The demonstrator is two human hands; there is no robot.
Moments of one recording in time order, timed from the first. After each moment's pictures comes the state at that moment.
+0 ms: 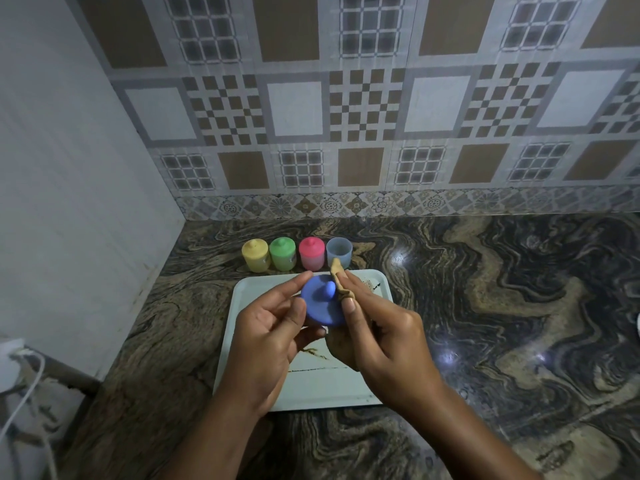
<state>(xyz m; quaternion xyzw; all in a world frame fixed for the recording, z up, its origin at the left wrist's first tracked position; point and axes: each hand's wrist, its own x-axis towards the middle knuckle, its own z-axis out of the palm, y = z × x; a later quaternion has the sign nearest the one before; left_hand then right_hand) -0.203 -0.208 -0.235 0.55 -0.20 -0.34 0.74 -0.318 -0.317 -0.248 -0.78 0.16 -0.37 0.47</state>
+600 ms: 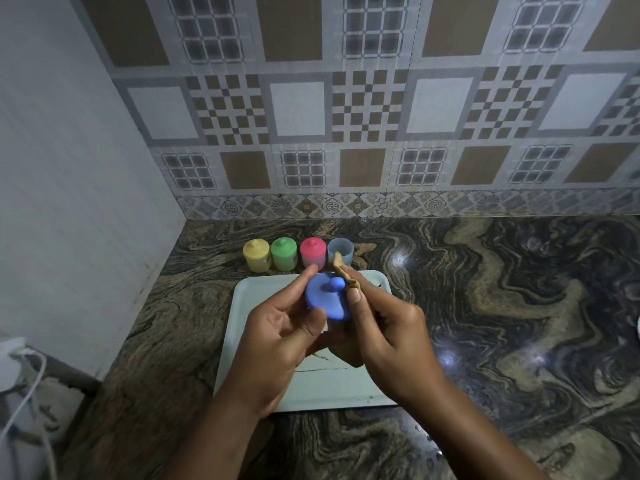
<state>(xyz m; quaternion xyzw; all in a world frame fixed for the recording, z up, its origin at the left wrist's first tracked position) -0.206 -0.206 -0.228 0.53 -0.25 -0.37 0.72 -0.314 -0.319 -0.240 -0.77 0.19 -0.35 0.51</state>
